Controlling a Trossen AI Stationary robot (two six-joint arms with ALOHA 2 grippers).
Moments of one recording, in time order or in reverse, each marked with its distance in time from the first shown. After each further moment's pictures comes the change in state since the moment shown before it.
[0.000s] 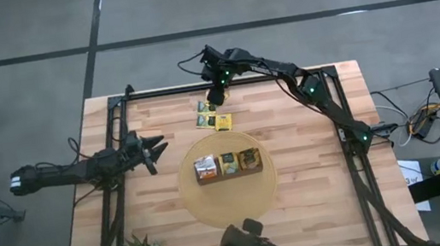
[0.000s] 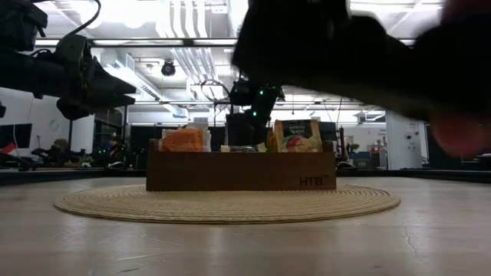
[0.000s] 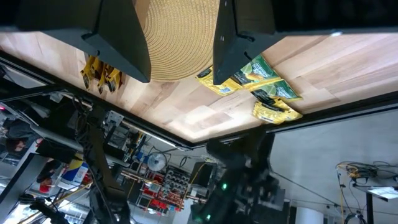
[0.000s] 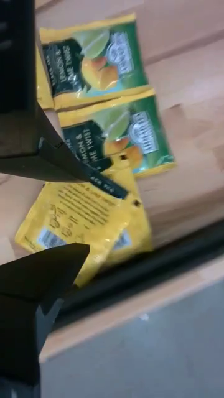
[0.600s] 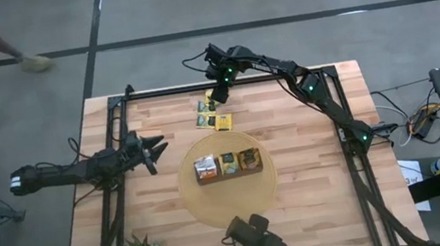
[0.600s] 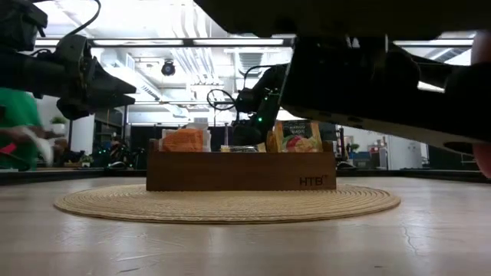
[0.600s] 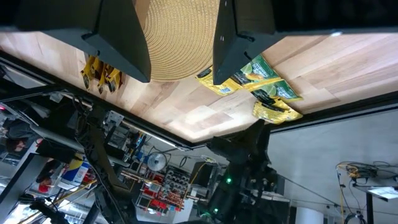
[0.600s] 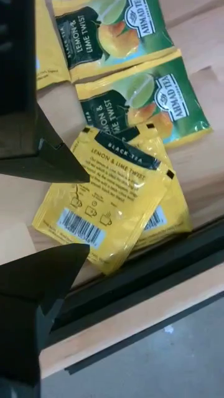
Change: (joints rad) left arm 0.000 0.000 0.000 0.000 0.000 0.000; right arm -0.043 0.029 0.005 -0.052 -0.038 0.015
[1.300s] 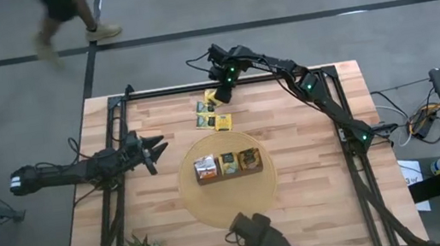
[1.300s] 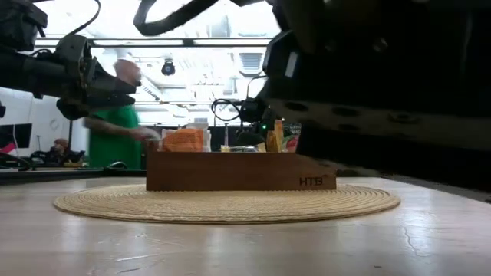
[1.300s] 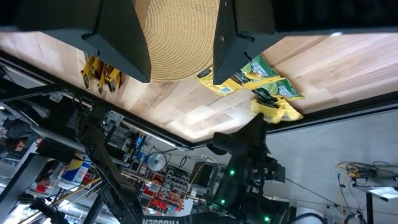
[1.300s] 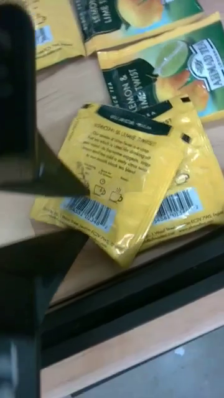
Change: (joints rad) left arm 0.000 0.000 0.000 0.000 0.000 0.000; right arm -0.031 0.049 0.002 -0.026 -0.056 -0.055
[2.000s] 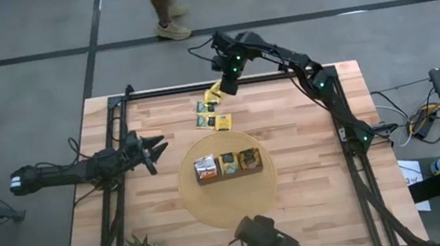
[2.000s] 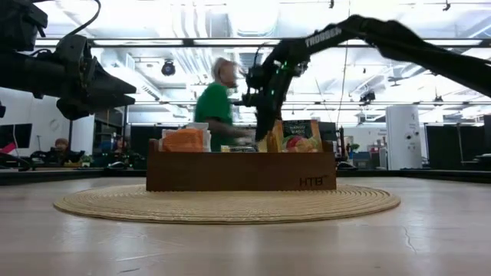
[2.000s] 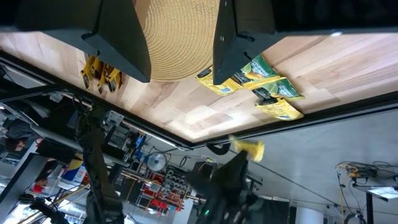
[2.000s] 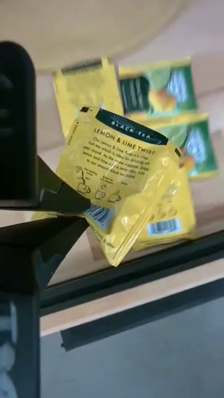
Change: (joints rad) left arm 0.000 0.000 0.000 0.000 0.000 0.000; right arm 0.009 -0.191 -0.004 -0.131 -0.004 -0.111
